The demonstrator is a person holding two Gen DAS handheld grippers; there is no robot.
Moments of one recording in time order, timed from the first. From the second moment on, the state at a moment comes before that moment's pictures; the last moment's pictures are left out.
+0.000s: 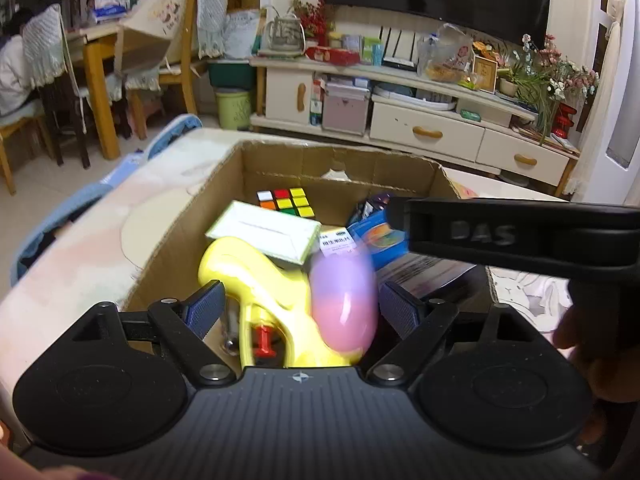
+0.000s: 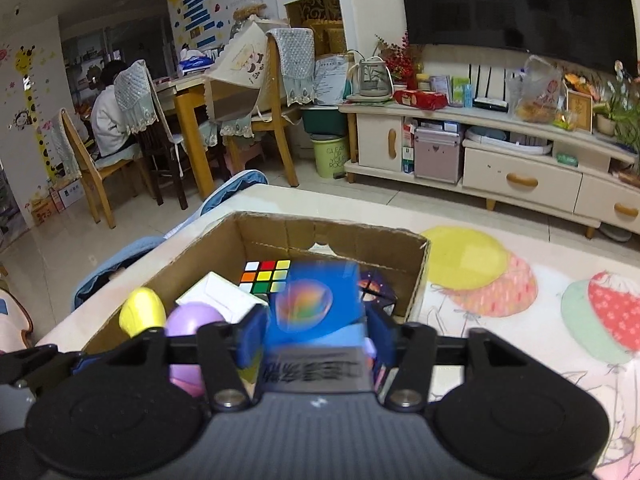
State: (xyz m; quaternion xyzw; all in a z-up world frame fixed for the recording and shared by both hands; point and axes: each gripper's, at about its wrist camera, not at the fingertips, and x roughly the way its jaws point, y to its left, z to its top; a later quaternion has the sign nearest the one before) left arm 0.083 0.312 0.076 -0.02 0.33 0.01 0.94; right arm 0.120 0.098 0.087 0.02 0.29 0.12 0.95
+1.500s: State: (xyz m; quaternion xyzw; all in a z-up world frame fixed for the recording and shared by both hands) left arm -0.045 0.294 0.118 0.00 0.26 0.03 0.97; right arm -0.087 0.084 0.121 -0.04 0.21 -0.02 0.98
